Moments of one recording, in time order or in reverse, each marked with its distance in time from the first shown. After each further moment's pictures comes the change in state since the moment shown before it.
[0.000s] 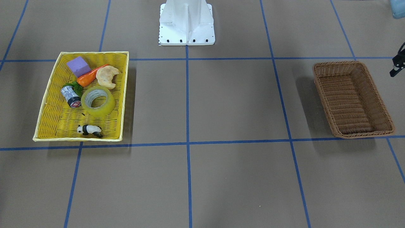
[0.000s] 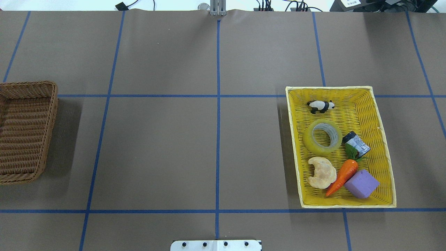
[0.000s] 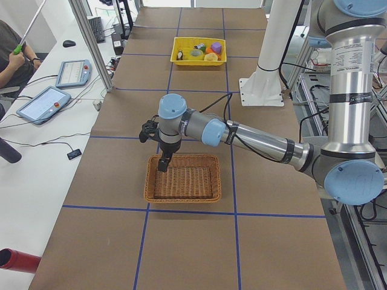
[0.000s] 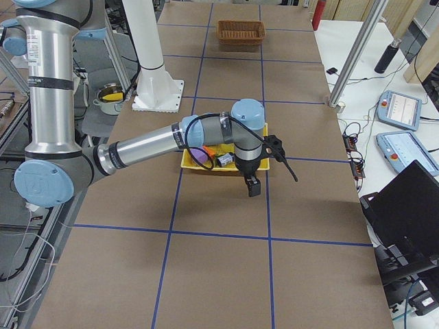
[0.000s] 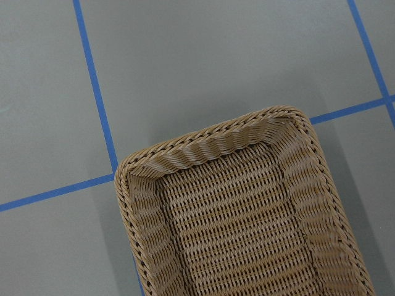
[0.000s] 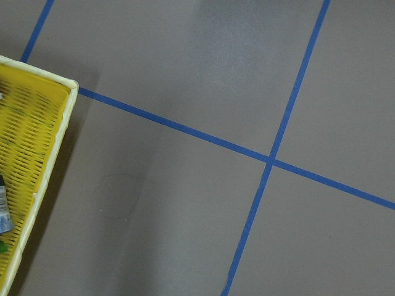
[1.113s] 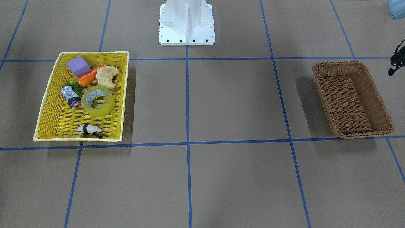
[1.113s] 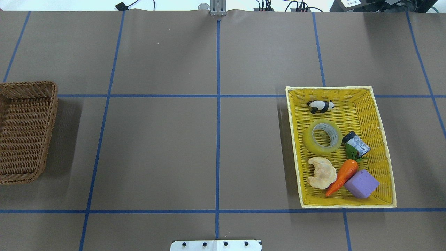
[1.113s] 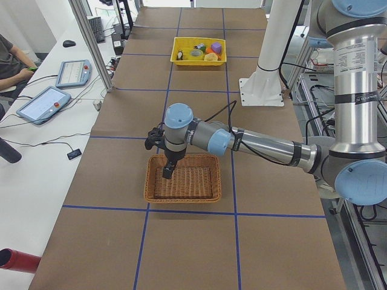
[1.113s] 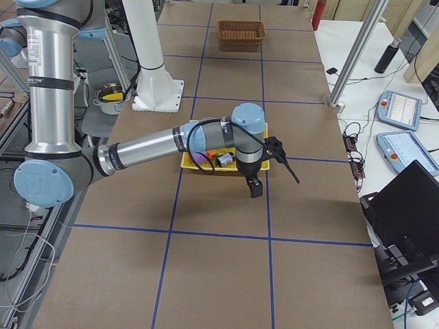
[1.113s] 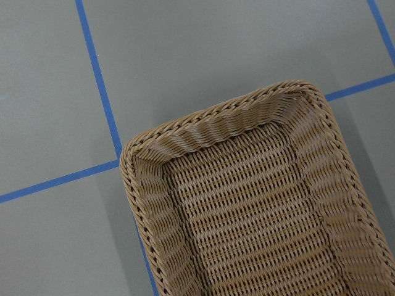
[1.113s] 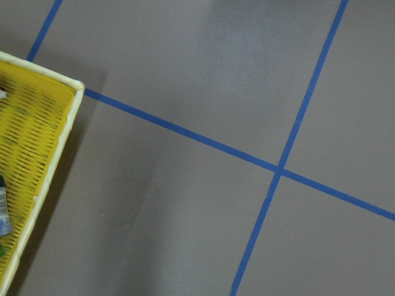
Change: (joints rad) left arm 0.014 0.060 0.017 -0.093 0.012 0.011; right arm -0.007 -0.007 -0.034 0.083 0.016 0.008
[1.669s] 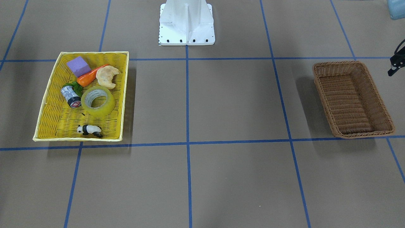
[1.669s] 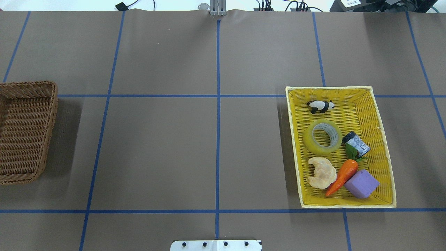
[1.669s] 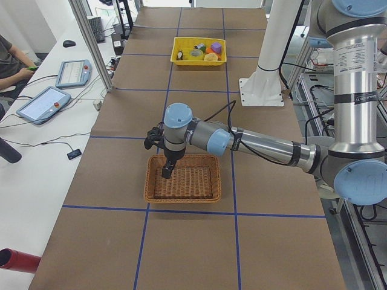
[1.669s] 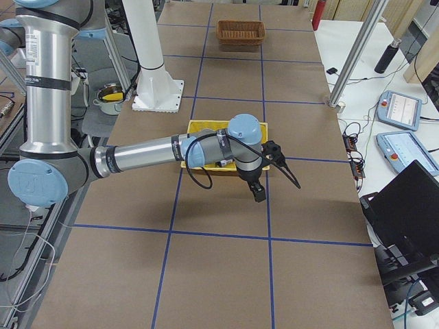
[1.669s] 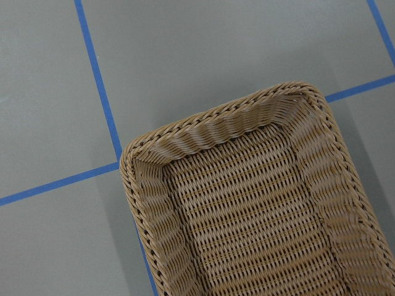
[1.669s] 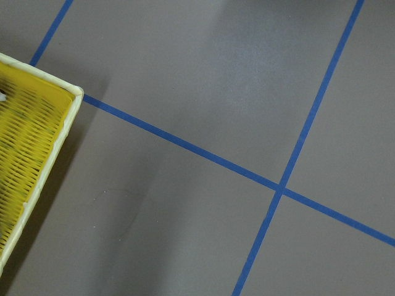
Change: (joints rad) left arm 0.001 -0.008 0.001 -0.002 0.000 -0.002; right arm -0.003 -0.036 -0.059 0.221 0.035 -0.001
